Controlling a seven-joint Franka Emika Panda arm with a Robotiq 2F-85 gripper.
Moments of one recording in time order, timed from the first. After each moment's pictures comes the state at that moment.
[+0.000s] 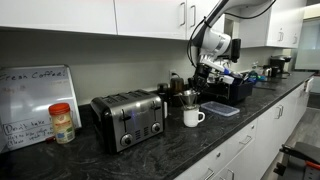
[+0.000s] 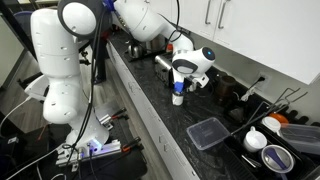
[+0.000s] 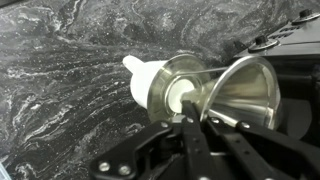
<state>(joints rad) -0.17 0.32 -0.05 -2.05 0.56 2.18 -0.21</state>
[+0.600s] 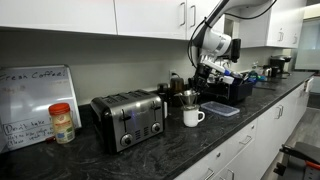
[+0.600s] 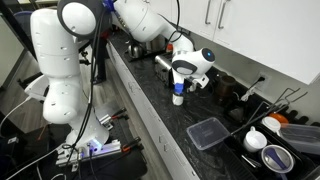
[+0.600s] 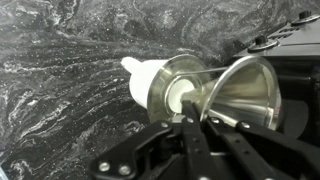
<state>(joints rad) -0.18 0.32 -0.05 -2.06 0.58 2.19 -0.25</state>
